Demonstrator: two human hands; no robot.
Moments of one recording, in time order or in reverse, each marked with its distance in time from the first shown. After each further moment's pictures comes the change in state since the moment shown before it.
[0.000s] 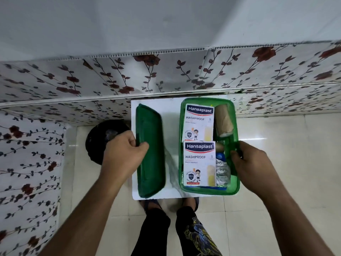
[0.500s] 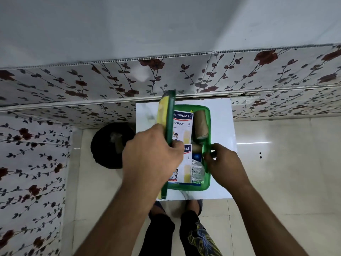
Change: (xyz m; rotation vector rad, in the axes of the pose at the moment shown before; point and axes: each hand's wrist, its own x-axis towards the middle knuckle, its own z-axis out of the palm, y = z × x) left_hand -0.042 0.079 -0.015 0.294 0.091 0.216; right_hand 0.017 -0.023 0.058 0.080 -0.069 -0.008
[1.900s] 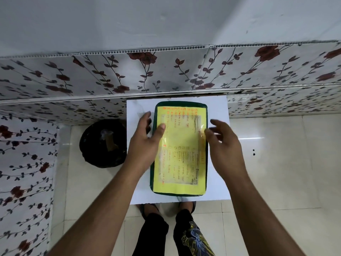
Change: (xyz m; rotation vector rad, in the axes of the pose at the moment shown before) left_hand 0.043 -0.041 0.071 -0.845 -0.288 -0.261; right_hand 0.012 -0.031 -0.020 0.442 0.153 0.069
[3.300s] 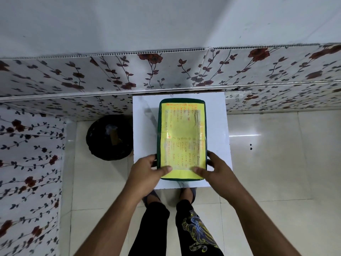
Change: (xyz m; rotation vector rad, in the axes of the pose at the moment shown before) left_hand -0.070 -0.049 -0.016 0.119 -0.188 -0.202; right_hand -0.058 0.045 -0.012 -0.026 -0.383 0.252
